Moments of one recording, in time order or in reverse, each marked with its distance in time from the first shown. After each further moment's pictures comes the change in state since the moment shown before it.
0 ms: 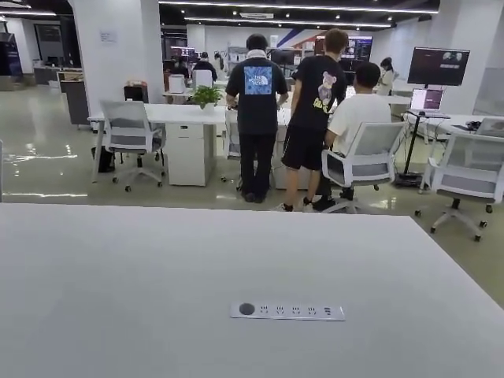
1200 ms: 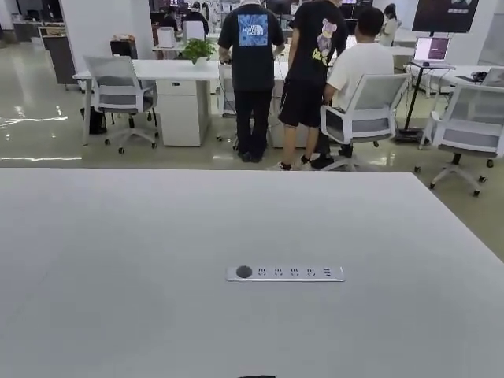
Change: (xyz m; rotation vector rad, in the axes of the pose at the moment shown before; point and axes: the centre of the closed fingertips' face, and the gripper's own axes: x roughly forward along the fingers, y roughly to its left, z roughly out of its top) left arm 0.037 0.004 -0.013 0.117 0.128 -0.125; right arm 0.035 -0.010 -0.020 -0.013 0.098 0.128
